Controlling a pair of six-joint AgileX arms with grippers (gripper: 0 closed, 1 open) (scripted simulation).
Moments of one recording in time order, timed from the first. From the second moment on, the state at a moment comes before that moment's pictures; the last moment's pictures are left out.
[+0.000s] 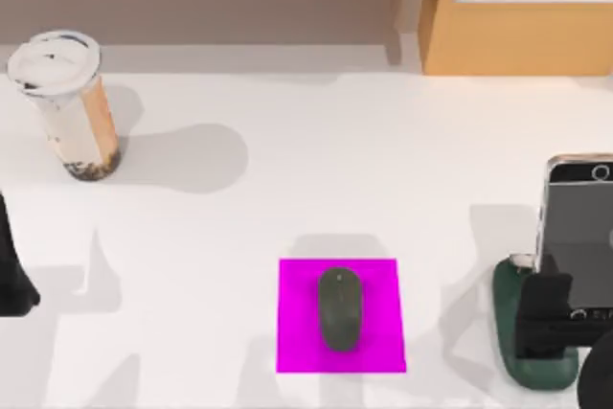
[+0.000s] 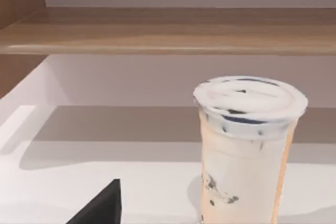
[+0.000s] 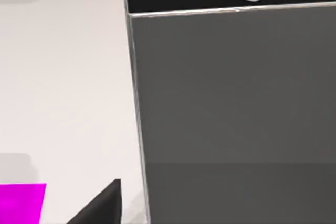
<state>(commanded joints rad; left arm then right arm) 0.00 0.00 0.00 0.00 0.00 0.00 1.16 0.83 0.54 -0.66 1.00 0.85</state>
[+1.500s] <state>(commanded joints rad) 0.00 0.00 0.00 0.00 0.00 0.00 0.01 0.00 0.01 -0.01 0.02 0.02</state>
